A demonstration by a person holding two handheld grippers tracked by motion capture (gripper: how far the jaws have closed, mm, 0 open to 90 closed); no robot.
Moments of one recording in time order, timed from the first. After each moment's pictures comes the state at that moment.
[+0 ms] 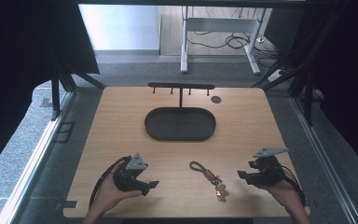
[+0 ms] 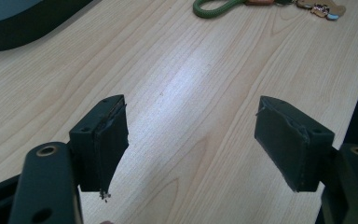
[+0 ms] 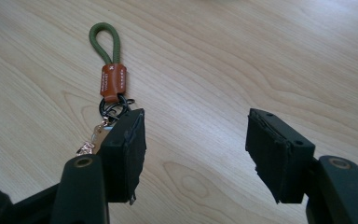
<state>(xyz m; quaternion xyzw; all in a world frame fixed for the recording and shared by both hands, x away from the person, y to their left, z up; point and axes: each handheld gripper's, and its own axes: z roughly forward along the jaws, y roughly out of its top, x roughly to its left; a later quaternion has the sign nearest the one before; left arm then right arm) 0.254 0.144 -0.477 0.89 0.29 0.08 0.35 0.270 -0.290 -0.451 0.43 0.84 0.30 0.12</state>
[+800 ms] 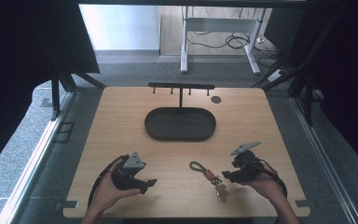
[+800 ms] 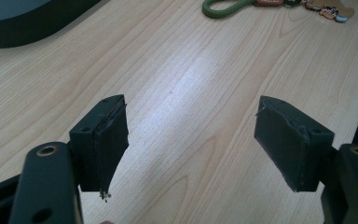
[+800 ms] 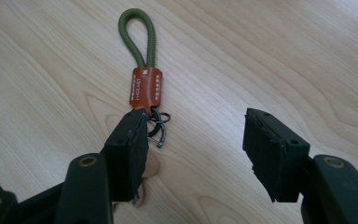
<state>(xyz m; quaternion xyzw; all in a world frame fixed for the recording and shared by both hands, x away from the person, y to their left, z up) 0.257 0.149 -0.478 0.88 0.30 0.08 0.35 0.290 -0.240 -0.462 0.38 0.88 0.25 0.09</state>
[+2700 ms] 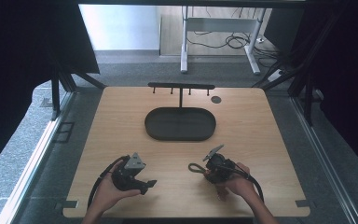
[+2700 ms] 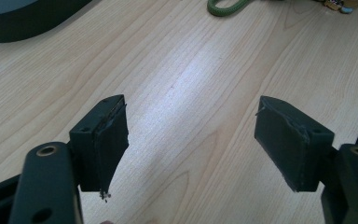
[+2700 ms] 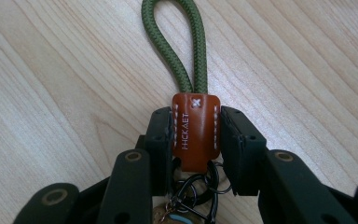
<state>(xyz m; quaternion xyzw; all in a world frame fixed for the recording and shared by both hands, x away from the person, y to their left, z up) 0.256 0.148 -0.479 0.89 0.30 0.09 0.34 0.307 -0.172 -0.505 0.33 0.93 0.17 0.07</state>
